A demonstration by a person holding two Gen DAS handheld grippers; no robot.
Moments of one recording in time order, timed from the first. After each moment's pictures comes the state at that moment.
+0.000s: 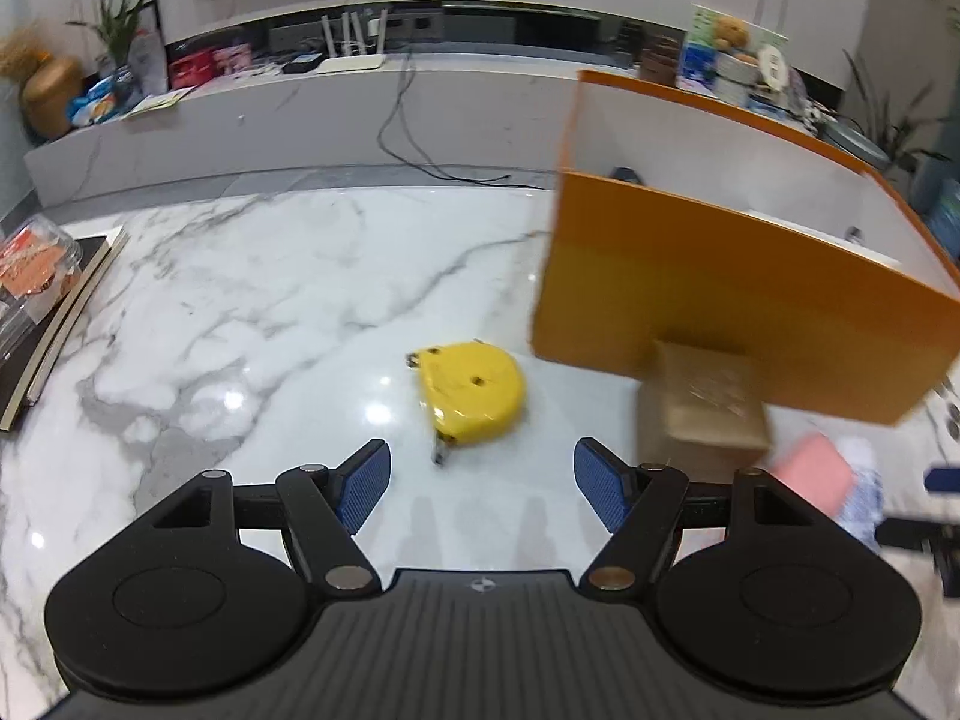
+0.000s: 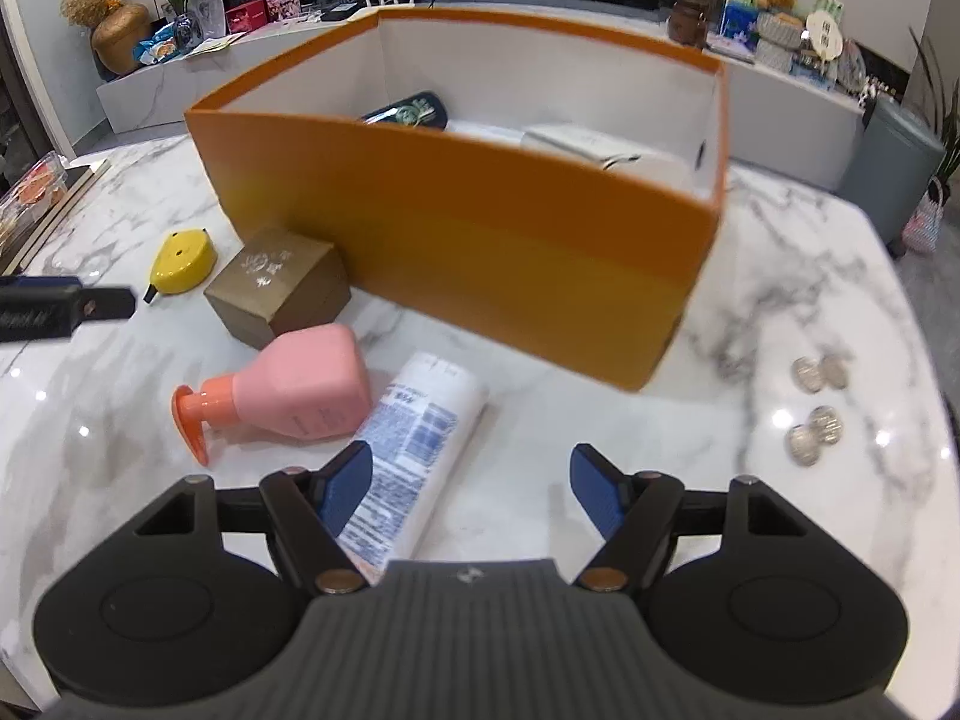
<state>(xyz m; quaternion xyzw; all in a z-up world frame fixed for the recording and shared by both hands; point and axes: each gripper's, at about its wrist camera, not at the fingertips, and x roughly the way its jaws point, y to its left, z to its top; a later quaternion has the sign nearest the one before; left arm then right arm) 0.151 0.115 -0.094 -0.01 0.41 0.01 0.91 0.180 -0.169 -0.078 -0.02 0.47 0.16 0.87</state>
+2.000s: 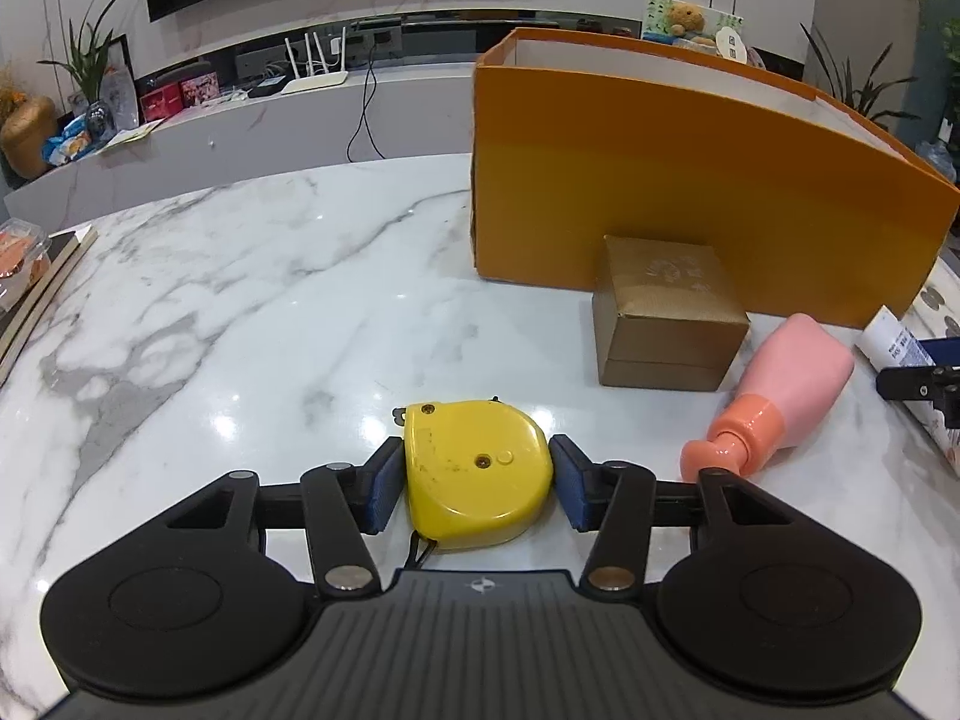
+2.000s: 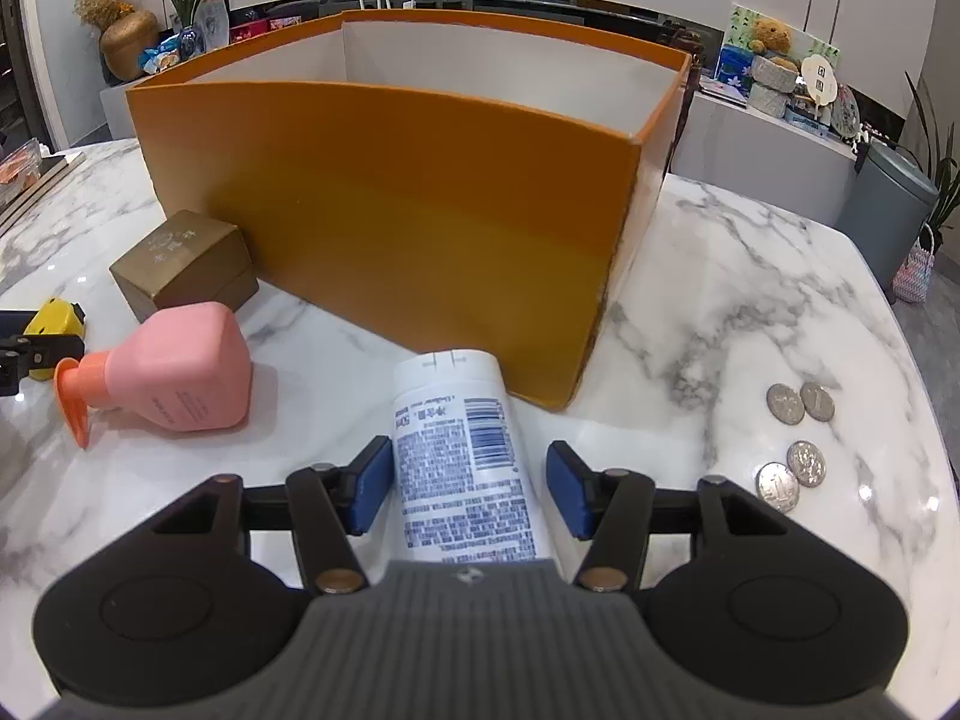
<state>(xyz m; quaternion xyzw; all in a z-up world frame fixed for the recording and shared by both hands) 0.115 0.087 -0.129 0.03 0.39 -0.02 0.92 0.190 -0.207 -0.116 -0.05 0.42 0.15 0.89</state>
